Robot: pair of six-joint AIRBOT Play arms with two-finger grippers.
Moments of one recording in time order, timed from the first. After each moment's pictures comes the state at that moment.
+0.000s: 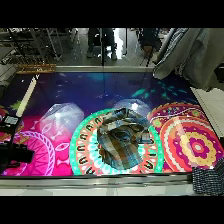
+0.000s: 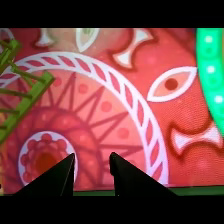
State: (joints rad) left arm -0.28 -0.49 0.78 1.95 -1.30 -1.63; right arm -0.29 -1.19 1.91 -1.46 1.26 1.19
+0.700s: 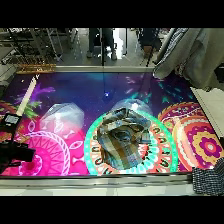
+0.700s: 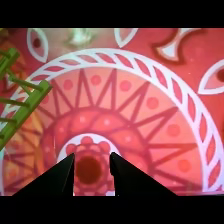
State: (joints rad) left arm -0.28 -0.50 0.78 1.94 -1.26 -1.63; right arm -0.29 -1.19 1.91 -1.46 1.26 1.19
